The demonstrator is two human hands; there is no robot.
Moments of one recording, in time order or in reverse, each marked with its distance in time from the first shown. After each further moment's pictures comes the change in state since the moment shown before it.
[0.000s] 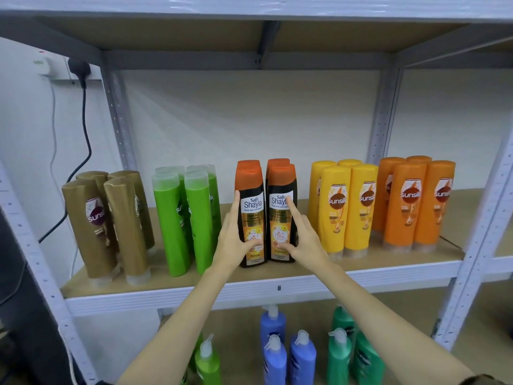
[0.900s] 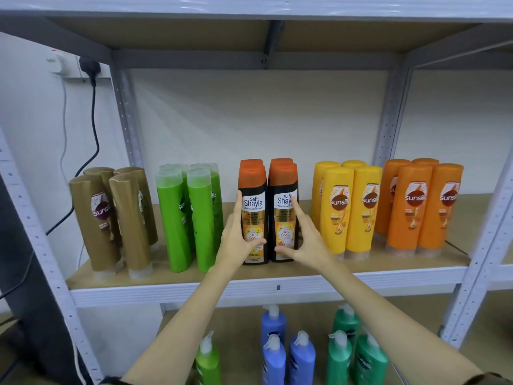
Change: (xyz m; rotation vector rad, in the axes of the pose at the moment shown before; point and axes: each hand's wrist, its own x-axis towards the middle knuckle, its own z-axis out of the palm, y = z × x) left_hand -0.003 0.006 0.007 0.042 0.016 -0.044; right_hand -0.001 0.006 -0.008 0.086 -0.083 0.001
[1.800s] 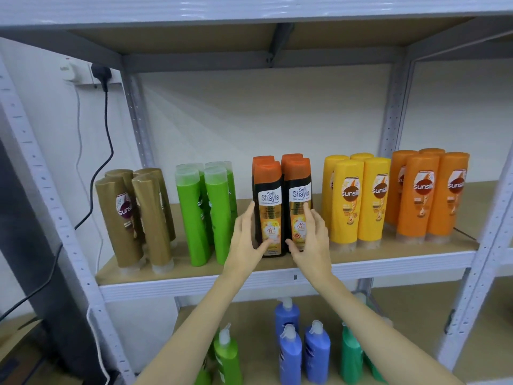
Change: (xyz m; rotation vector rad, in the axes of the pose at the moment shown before) left_hand -0.033 -0.009 -0.023 0.035 0.016 0.121; right_hand -0.025 -0.023 0.054 -0.276 0.453 0.025
